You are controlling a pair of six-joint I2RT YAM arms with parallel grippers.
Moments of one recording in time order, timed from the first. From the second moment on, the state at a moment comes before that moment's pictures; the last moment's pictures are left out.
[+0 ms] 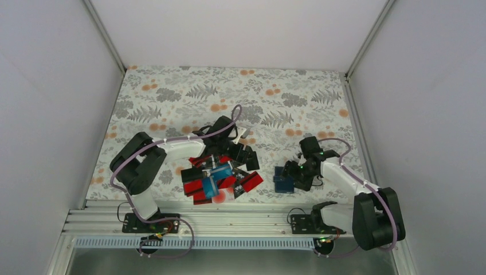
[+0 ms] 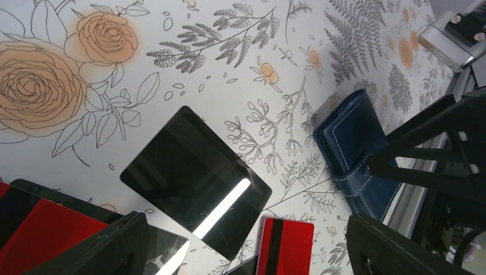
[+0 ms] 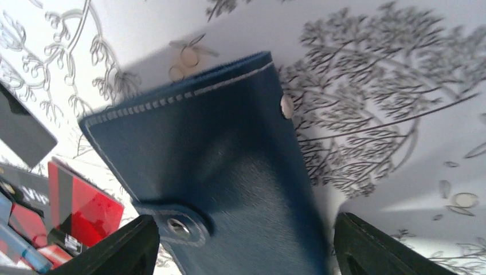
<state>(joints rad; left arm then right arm) -0.75 1.74 0.97 -0.11 0.49 -0.41 0.24 1.17 0.52 -0.78 -0.34 0.69</state>
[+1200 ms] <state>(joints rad) -0.59 1.63 1.12 -0.10 0.49 -0.42 0.29 1.35 0.86 -0.43 -0.49 0.64</state>
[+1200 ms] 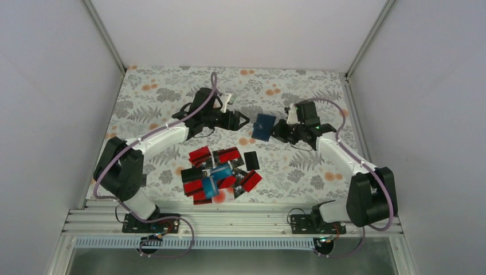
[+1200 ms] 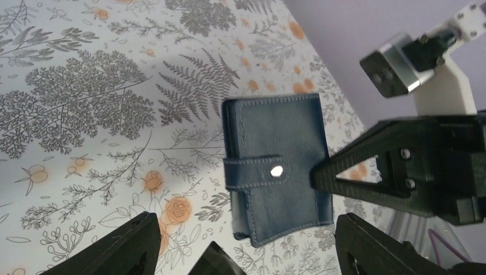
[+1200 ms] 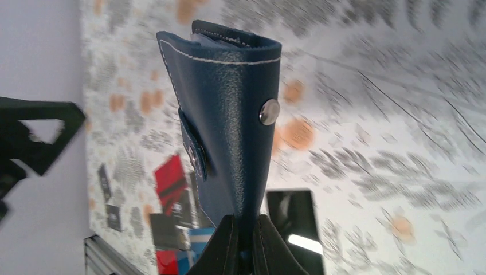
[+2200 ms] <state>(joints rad) -0.50 1.58 1.08 0.08 0.66 -0.41 0.29 1.44 1.09 -0.25 -0.84 0.53</state>
